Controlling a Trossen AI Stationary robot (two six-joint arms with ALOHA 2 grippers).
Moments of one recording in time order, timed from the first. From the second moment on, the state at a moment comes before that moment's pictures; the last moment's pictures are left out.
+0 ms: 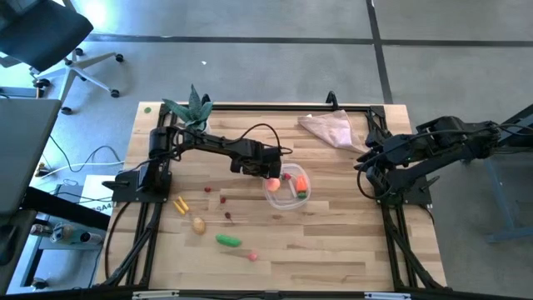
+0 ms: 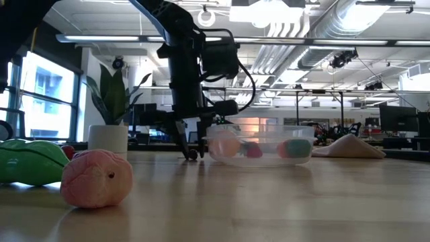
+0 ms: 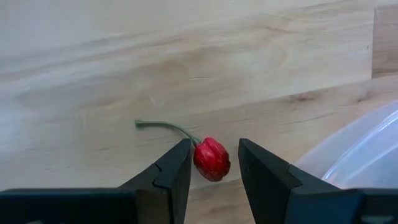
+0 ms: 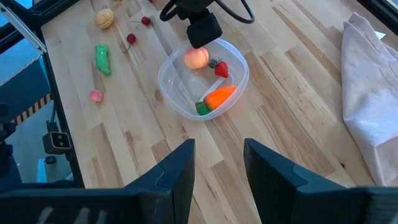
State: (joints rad) left arm 0.26 2.05 1.39 -0.73 -0.10 -1.25; right arm 0.29 0.97 1.42 -1.39 0.25 0.76
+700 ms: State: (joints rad) left arm 0.26 2.05 1.39 -0.73 -0.08 -1.24; right arm 0.29 0.97 1.42 -1.39 0.25 0.76
